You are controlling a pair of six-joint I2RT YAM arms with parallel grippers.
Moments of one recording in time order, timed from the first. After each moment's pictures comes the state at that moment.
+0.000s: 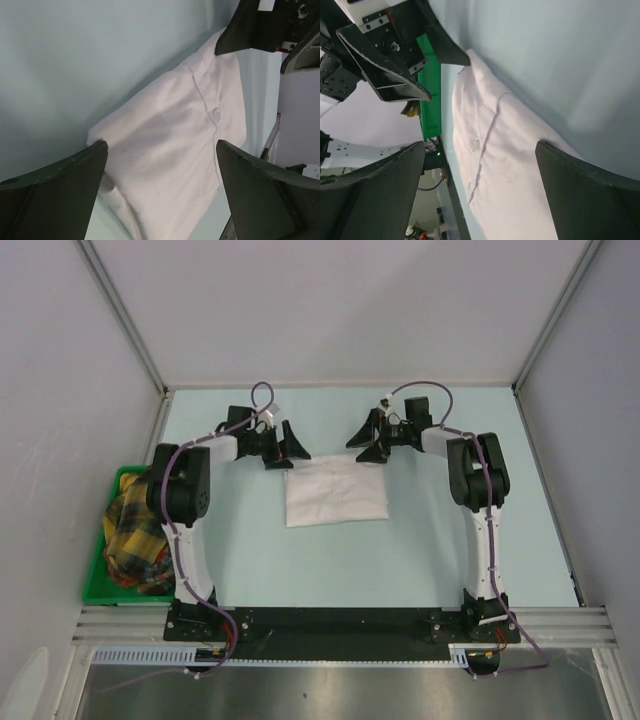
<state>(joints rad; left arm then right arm) -0.14 2.11 1.35 -0.12 0.83 -0.39 0.21 2.35 1.60 0.01 -1.09 0.66</state>
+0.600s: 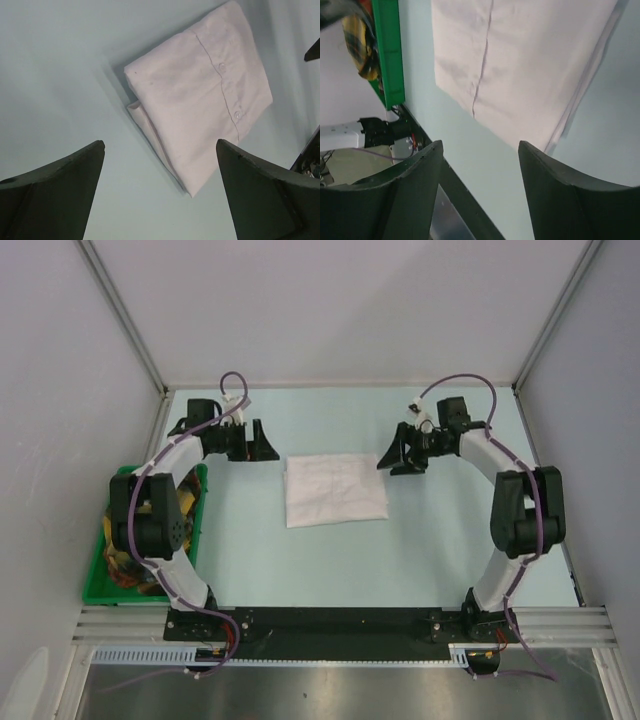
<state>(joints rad) 0.00 1.78 1.25 -0.39 0.76 -0.02 0.13 1.83 1.33 -0.53 -0.86 0.26</state>
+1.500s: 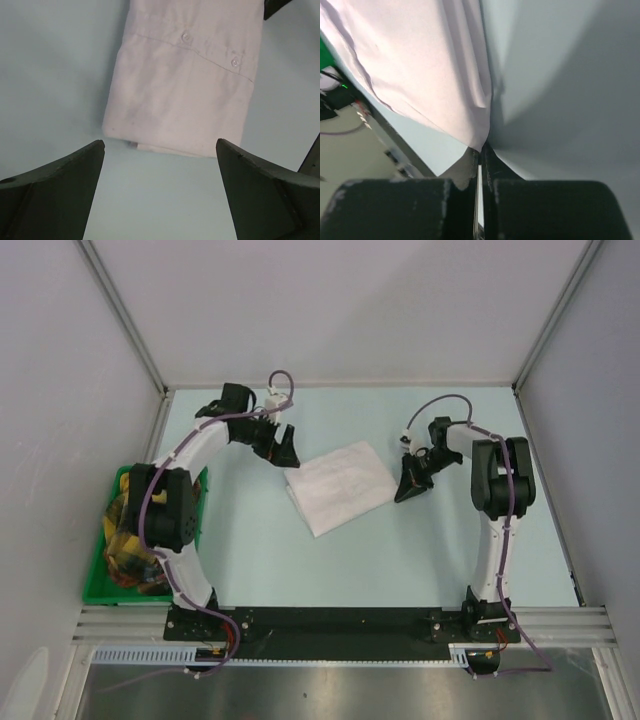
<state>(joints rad) -0.16 1.80 1.42 -0.64 0.72 0.32 0.10 2.14 1.40 -0.82 -0.77 -0.07</state>
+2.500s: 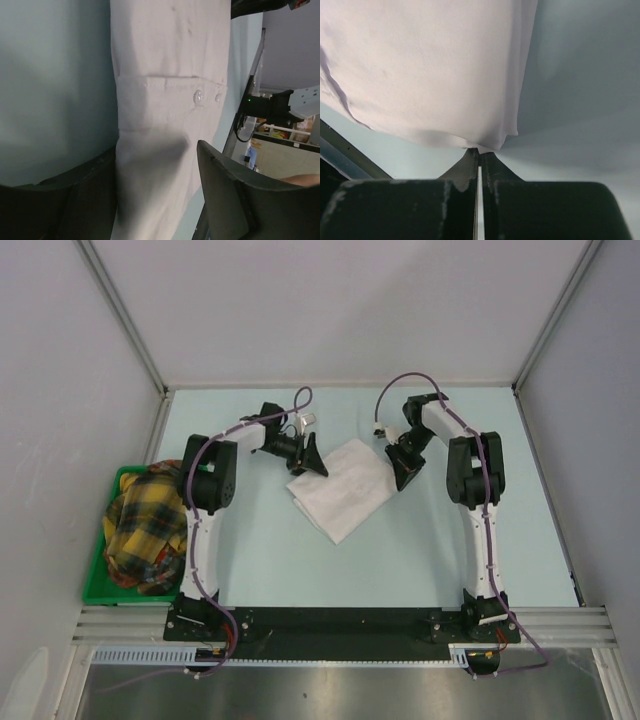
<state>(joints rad) -0.25 2.35 1.71 -0.60 1.03 -0.05 0.20 2.41 2.00 -1.29 -0.46 -0.51</state>
